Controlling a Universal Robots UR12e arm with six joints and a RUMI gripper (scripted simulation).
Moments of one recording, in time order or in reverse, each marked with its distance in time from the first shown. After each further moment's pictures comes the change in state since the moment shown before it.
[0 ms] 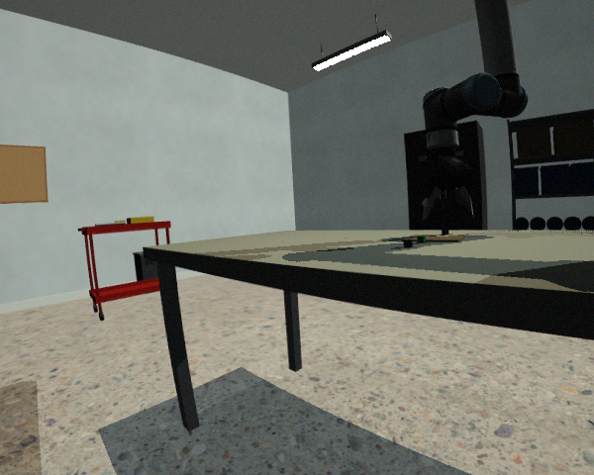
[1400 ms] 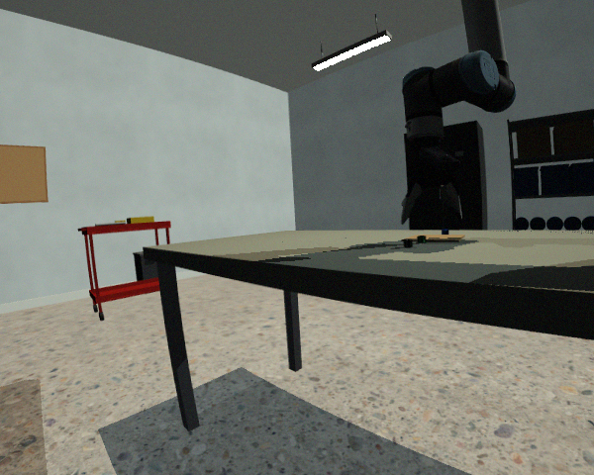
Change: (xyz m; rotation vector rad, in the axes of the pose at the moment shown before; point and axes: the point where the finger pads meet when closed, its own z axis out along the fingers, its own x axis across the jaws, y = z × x) arm 0.109 -0.106 0.000 0.001 0.001 -0.001
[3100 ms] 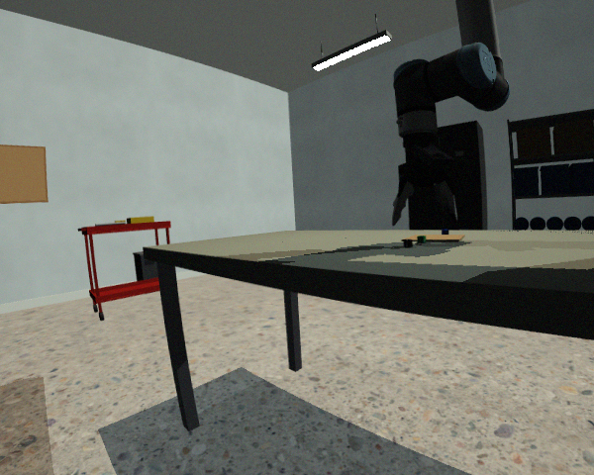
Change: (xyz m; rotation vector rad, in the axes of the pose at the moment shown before) arm 0.036 -0.033 0.000 -0.001 -0.002 0.001
